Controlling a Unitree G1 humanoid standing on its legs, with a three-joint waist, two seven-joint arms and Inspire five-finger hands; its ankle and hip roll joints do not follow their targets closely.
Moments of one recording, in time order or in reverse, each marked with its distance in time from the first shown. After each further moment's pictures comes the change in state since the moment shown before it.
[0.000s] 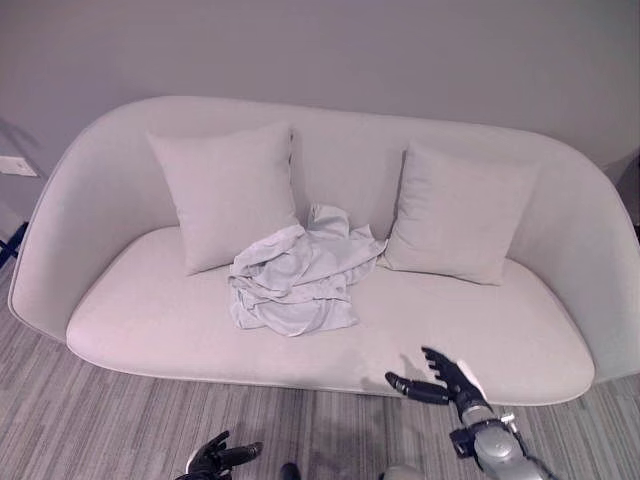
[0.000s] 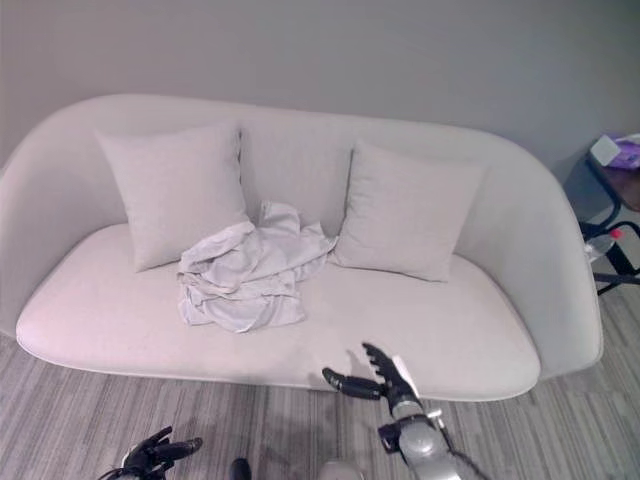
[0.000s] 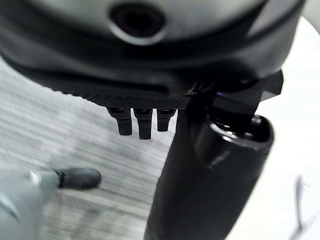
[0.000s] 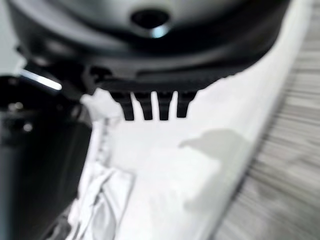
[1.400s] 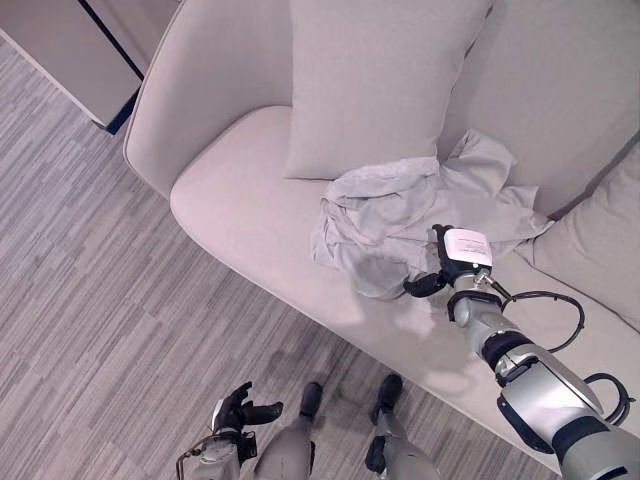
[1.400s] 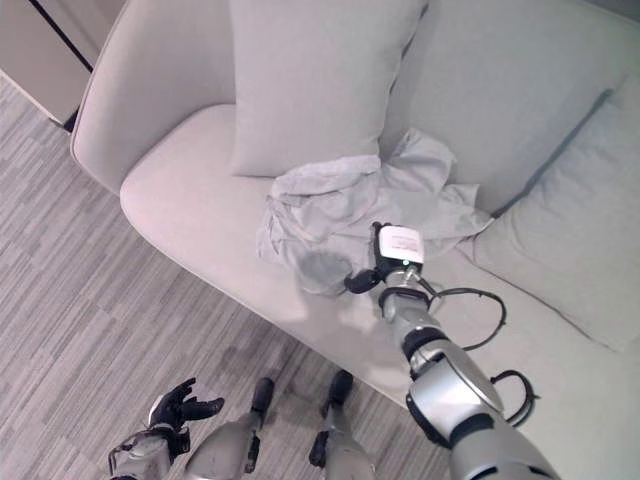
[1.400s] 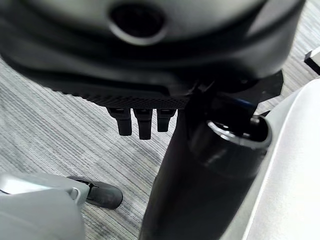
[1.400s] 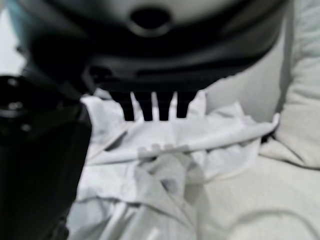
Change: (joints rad) left arm -0.093 -0.041 -0.198 -0.130 -0.005 -0.099 0.117; right arm -0.912 0.036 0.447 0.850 -0.418 0.100 -0.414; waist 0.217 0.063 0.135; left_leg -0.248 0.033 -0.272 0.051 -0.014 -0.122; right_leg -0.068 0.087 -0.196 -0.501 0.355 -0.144
